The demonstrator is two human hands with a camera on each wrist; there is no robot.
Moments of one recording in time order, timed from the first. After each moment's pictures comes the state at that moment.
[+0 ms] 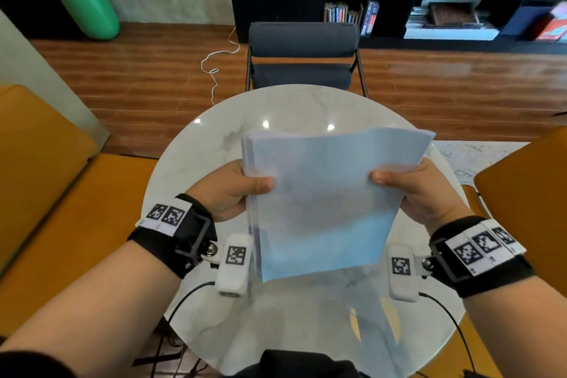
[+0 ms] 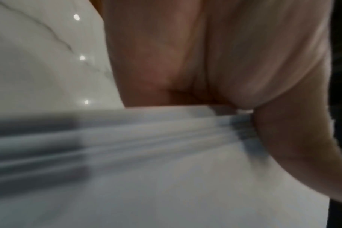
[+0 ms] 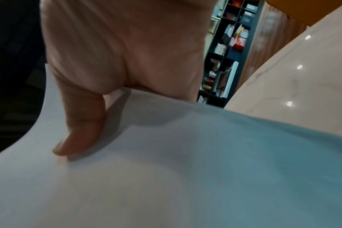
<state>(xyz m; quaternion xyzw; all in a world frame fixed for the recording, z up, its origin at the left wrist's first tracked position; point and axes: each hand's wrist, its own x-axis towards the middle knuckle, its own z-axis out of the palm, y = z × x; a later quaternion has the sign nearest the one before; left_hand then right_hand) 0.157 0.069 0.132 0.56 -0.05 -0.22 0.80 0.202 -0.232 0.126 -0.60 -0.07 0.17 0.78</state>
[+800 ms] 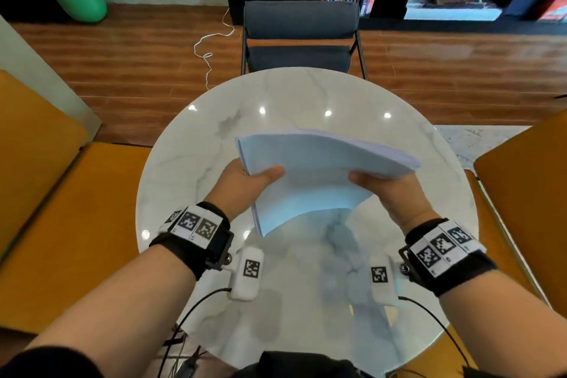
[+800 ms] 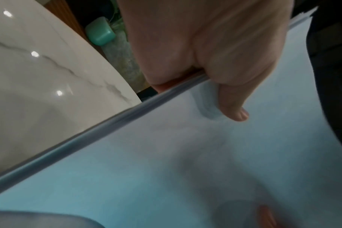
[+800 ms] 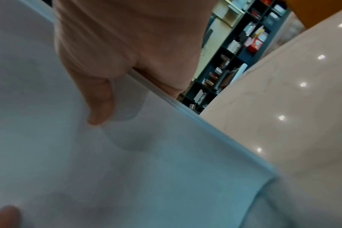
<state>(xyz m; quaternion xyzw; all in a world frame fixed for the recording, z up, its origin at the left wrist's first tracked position) 0.148 0.046 0.109 0.76 0.13 -0.04 0.64 0.186 -0.207 0.095 -0.75 -0.03 0.04 0.66</state>
